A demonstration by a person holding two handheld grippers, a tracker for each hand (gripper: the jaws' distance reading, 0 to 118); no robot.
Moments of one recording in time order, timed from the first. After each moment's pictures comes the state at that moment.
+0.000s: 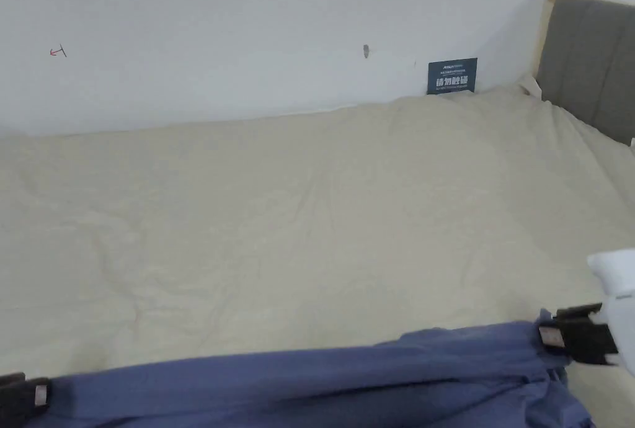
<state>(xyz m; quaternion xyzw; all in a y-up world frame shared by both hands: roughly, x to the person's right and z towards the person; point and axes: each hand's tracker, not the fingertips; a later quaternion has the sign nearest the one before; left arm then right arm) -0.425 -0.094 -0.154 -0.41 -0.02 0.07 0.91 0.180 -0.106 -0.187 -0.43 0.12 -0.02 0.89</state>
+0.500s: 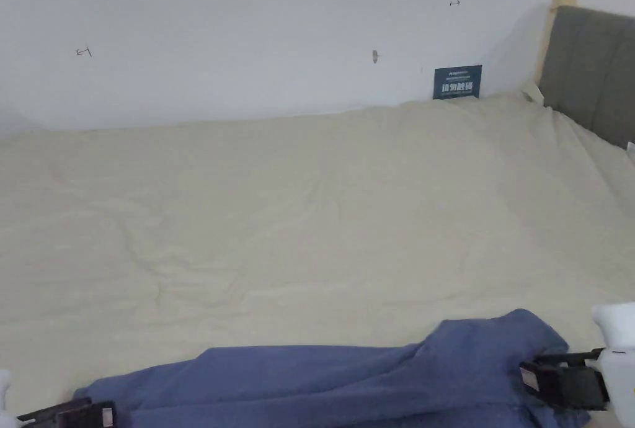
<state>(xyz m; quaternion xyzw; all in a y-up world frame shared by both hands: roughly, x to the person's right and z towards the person) -0.445 -0.146 -0.109 -0.38 -0.03 0.15 0.91 0.169 -0.134 -0.134 -0.38 0.08 0.00 0.92</state>
